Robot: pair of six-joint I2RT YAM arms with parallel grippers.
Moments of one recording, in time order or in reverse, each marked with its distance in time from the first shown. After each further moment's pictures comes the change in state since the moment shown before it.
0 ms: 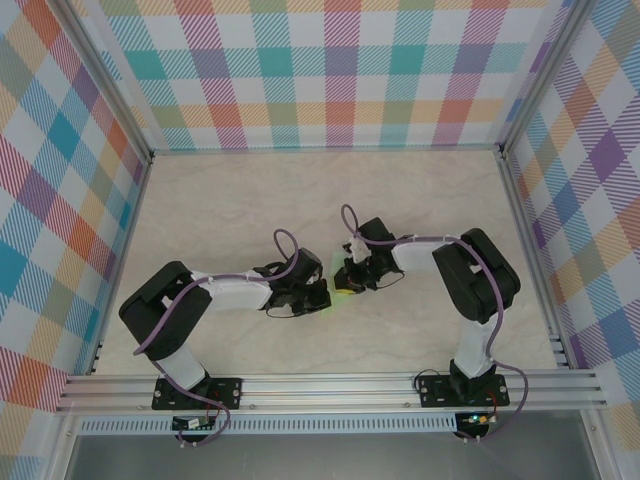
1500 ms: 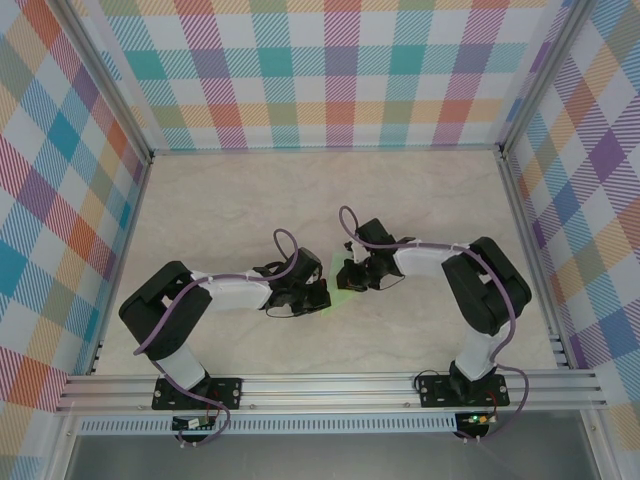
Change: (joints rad) left arm 0.001 0.000 0.006 -0.013 0.009 0.005; right arm 0.059 -0.085 -0.028 -0.021 0.168 0.007
